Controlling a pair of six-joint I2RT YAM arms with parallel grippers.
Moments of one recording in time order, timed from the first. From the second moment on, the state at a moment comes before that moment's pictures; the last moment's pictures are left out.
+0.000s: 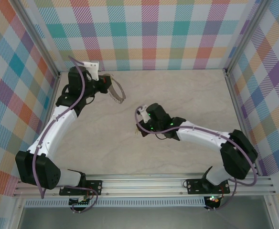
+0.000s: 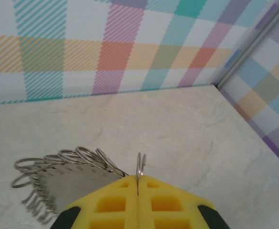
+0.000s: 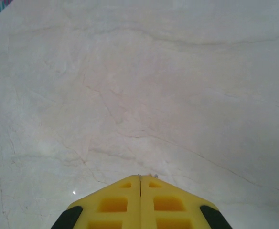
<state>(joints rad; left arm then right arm) -0.25 1.35 1.29 -0.29 0.31 -0.21 0.84 1.47 0.95 -0.18 -0.13 0.23</state>
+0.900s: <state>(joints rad) -0.47 1.23 0.99 -0.05 0.38 -0.02 0.60 1.03 0.84 -0.16 -0.24 0.31</state>
